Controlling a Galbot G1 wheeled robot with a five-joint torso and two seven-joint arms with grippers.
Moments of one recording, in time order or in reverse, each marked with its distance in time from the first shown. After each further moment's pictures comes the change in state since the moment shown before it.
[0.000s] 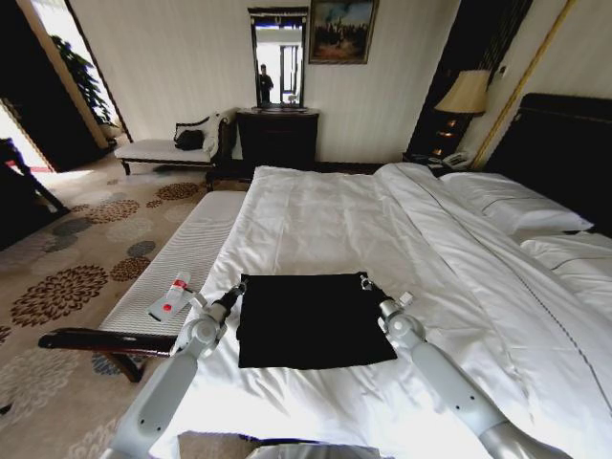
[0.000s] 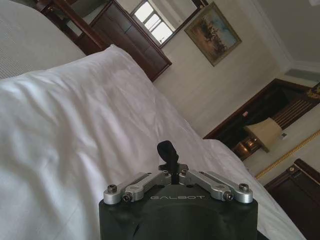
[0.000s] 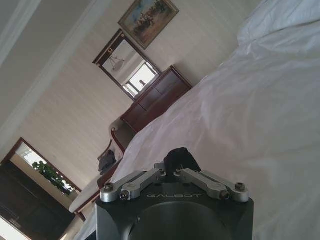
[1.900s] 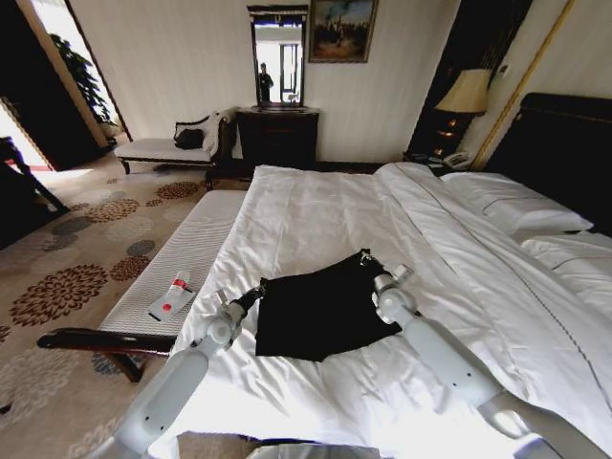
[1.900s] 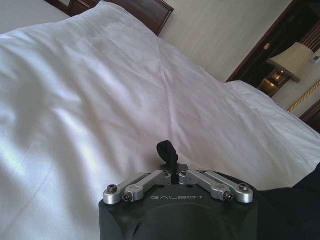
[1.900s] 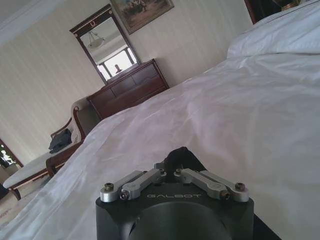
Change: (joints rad) left arm -0.208 0.017 0.300 0.178 0.145 0.027 -0.129; right arm 0.290 0.044 -0.271 -0.168 -0.173 0.011 0.304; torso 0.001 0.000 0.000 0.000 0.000
